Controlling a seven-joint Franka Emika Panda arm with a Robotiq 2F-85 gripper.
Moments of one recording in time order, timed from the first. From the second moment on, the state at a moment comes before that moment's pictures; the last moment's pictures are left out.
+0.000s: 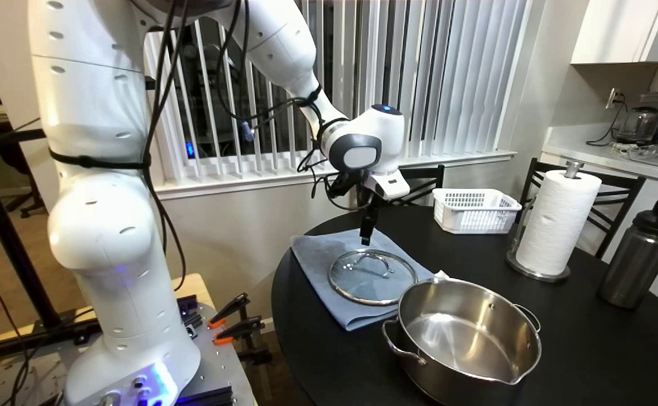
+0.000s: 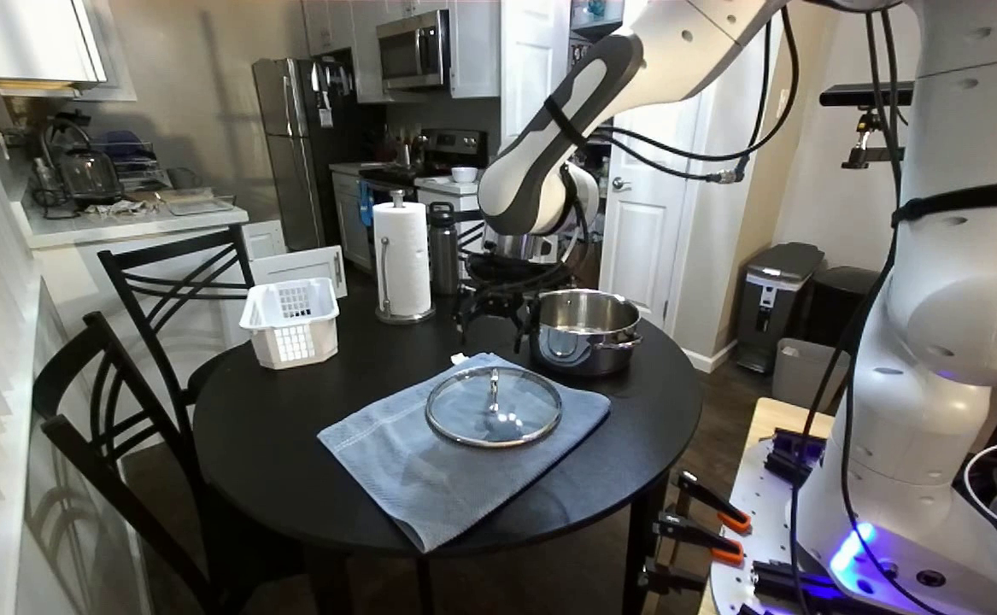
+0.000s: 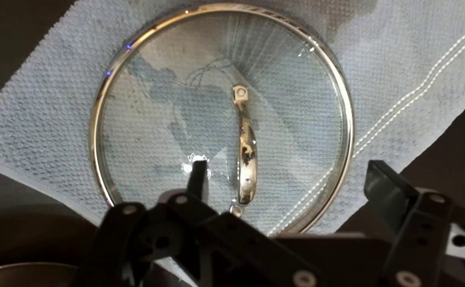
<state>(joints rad) -0.01 0.17 0.02 -2.32 0.33 2.56 0.68</state>
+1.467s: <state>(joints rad) 0.04 0.34 -0.06 -2.25 0.36 2.58 0.76</state>
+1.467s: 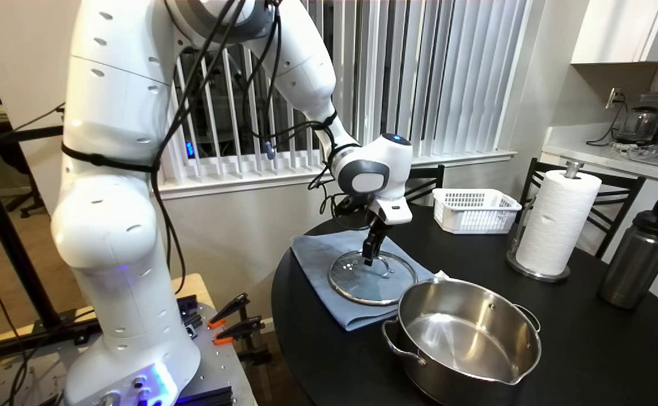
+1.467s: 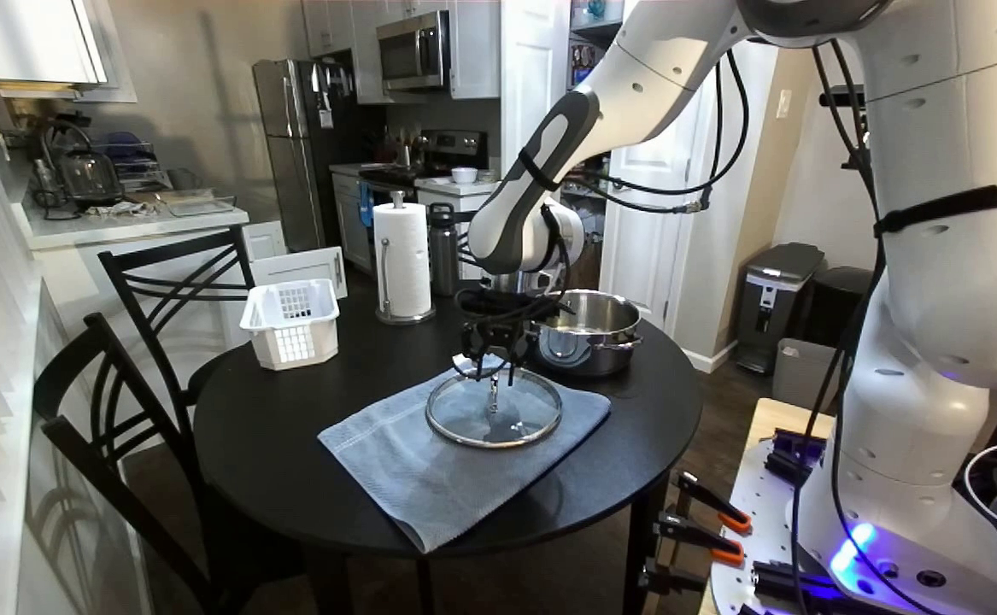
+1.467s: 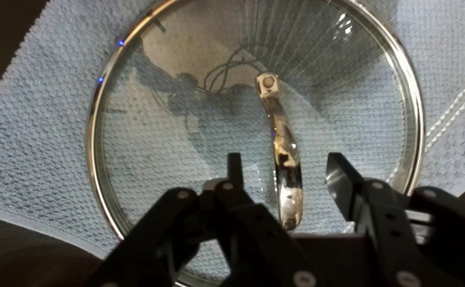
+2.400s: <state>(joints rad) 0.06 0.33 -0.06 -2.26 0.33 2.60 0.77</state>
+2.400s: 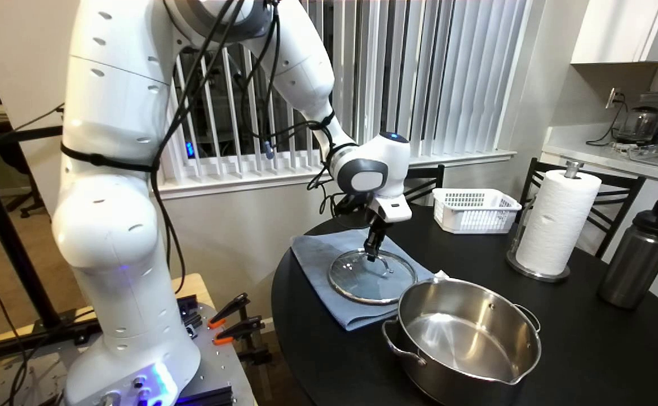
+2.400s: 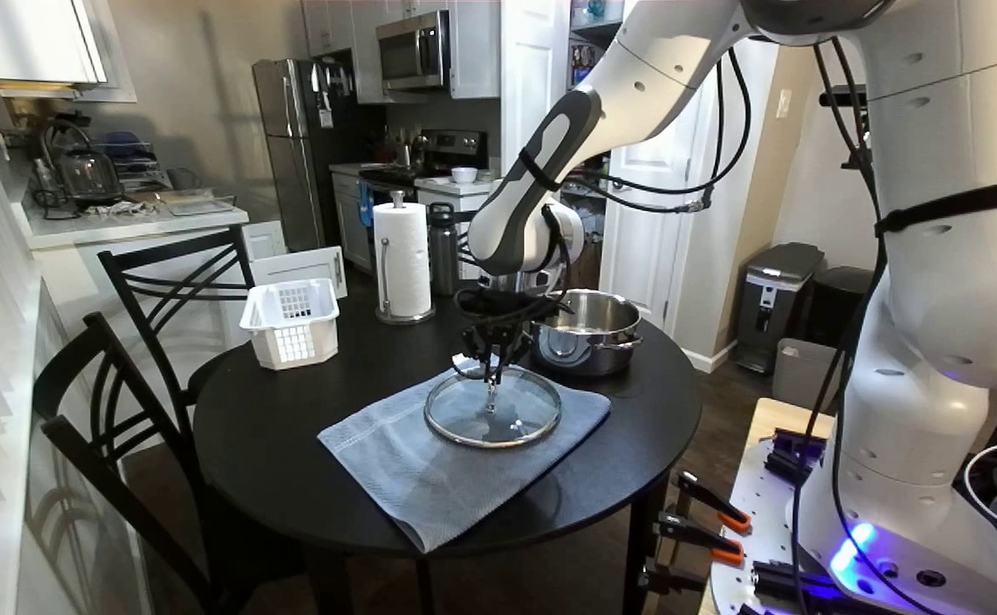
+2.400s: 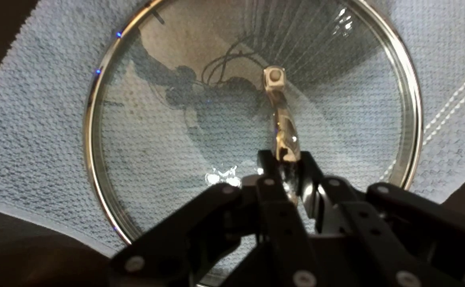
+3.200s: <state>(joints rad) 0.06 0.04 -0.07 -2.38 0.26 2.47 0.76</state>
